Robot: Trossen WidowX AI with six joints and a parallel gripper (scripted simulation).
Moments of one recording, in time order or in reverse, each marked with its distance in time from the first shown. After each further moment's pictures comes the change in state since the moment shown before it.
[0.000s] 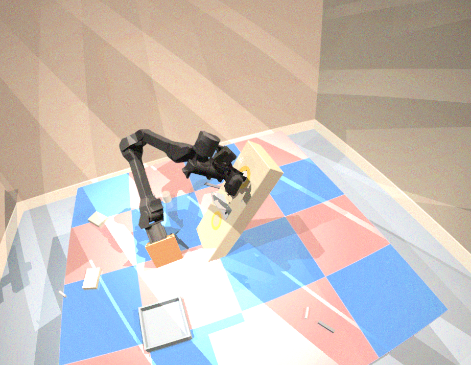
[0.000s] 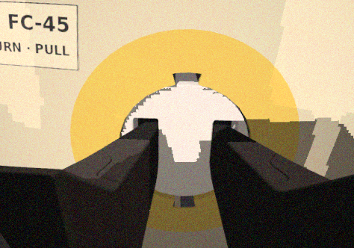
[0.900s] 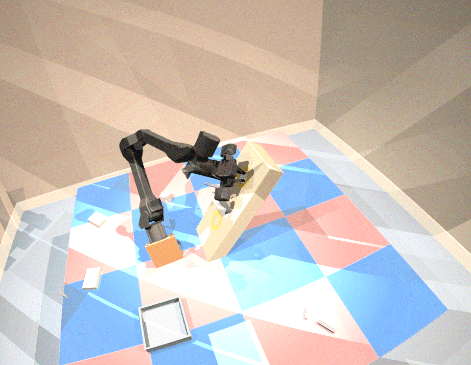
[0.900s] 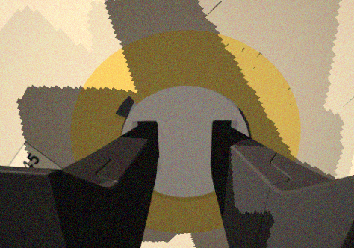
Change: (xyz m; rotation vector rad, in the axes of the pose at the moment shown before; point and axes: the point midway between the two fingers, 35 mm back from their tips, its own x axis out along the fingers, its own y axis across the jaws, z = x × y) arm 0.000 -0.001 0.000 0.927 -0.004 -0.003
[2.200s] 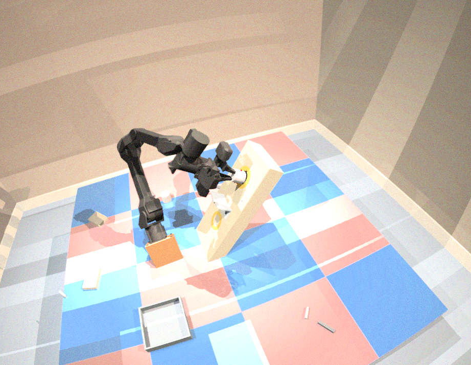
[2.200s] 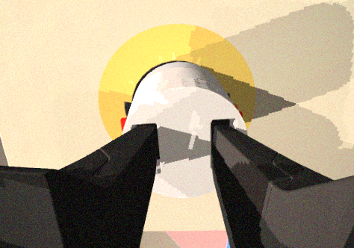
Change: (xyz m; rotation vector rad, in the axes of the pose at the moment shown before) arm -0.047 -0.003 0.000 0.730 0.008 -0.023
